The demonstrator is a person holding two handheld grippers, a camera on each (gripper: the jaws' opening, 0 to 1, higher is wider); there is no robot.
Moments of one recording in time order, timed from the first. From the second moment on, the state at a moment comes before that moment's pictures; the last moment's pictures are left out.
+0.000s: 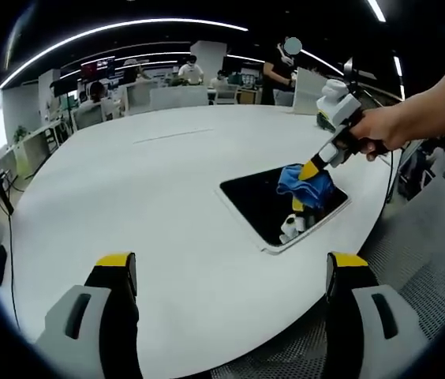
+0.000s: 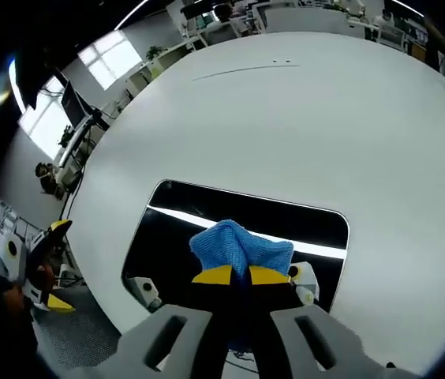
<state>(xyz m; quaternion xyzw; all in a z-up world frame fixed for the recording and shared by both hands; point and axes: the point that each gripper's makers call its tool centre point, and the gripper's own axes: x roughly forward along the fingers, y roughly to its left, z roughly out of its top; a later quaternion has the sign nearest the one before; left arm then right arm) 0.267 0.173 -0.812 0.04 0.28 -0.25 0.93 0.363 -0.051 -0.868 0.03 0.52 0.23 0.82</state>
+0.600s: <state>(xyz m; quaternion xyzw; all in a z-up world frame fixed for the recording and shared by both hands) 0.266 0.170 -0.815 0.02 0.28 -0.26 0.92 0.362 -0.096 -0.868 0.05 0.51 0.19 0.84</state>
